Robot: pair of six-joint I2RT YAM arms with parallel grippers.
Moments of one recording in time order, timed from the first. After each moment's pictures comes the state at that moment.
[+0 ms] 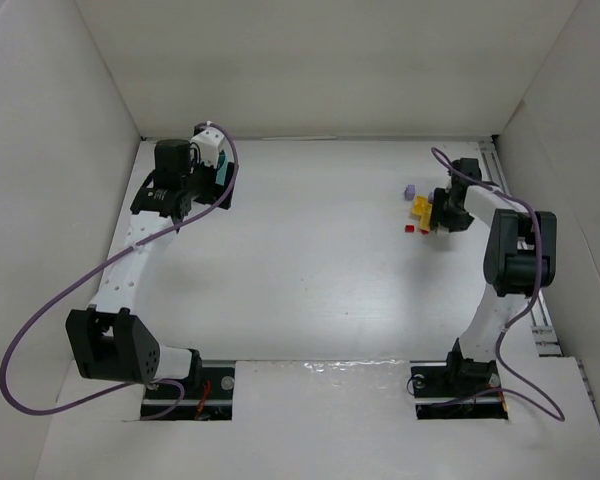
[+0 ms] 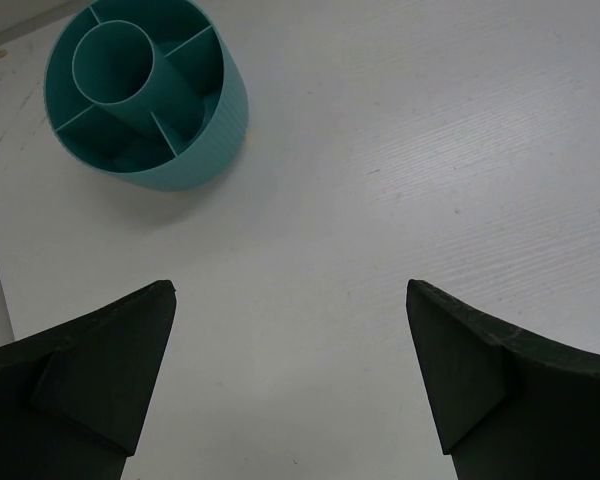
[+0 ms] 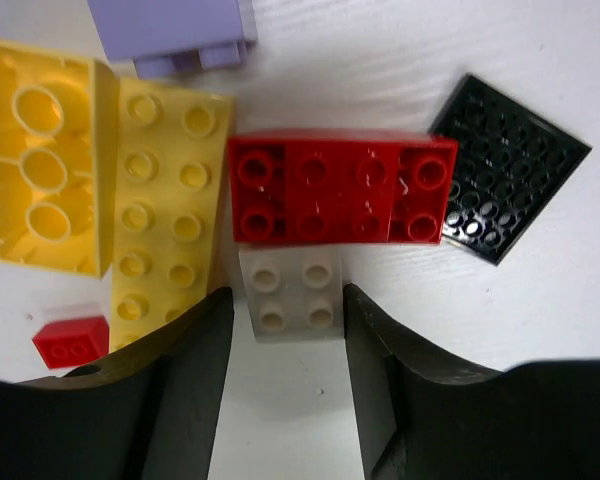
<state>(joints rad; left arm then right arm) -0.12 1.34 1.25 -0.49 0.12 0.21 -0.10 1.91 1.29 -0.50 0.07 0.12</state>
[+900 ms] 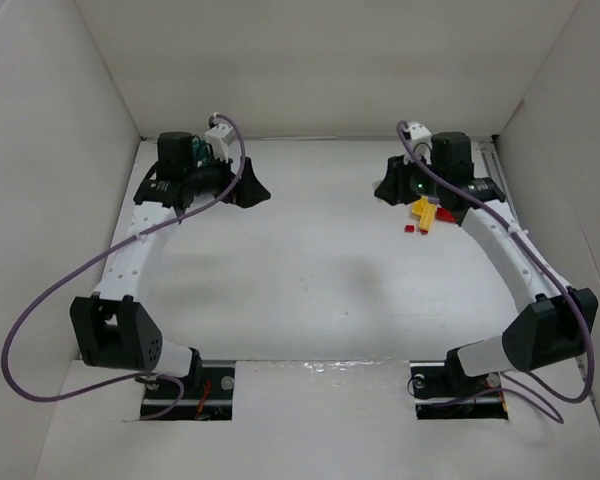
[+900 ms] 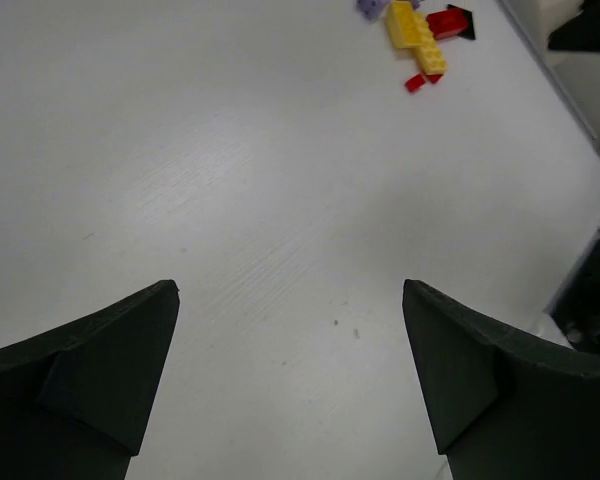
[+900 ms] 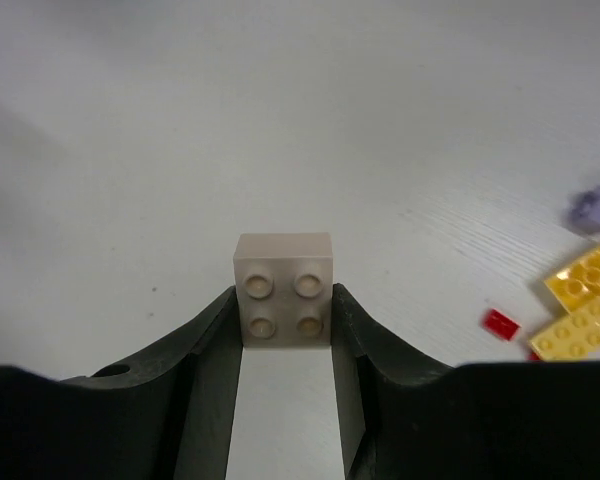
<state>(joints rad) -0.12 1.37 1.28 -0.49 0.68 0.03 0.18 1.42 1.33 -0.52 -0.35 0.03</state>
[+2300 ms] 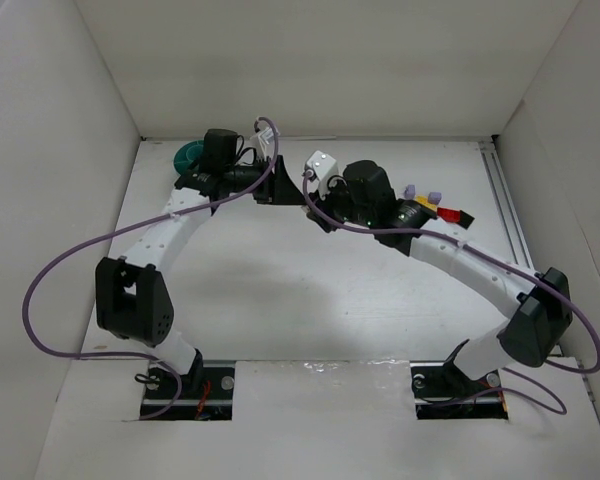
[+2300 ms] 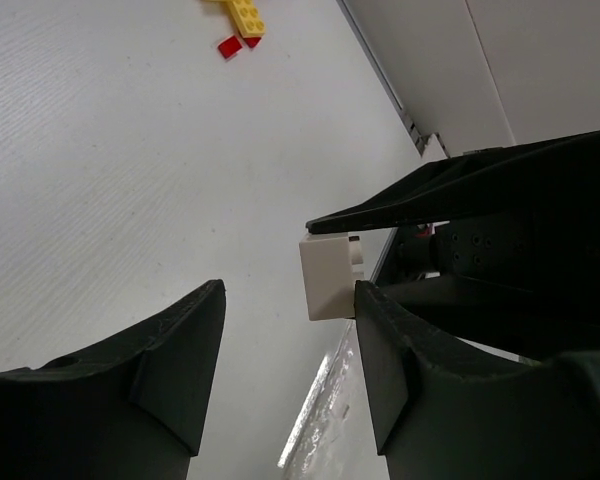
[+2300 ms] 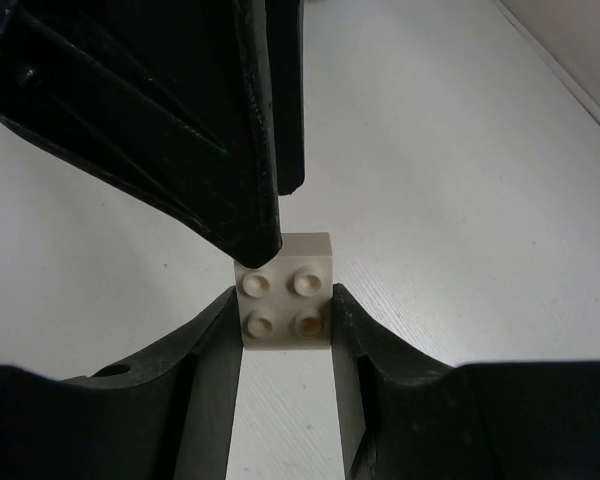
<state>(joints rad) -0.31 1.58 1.37 -0.39 0.93 -0.35 0.76 1.48 1.33 -0.29 -0.09 -0.18</state>
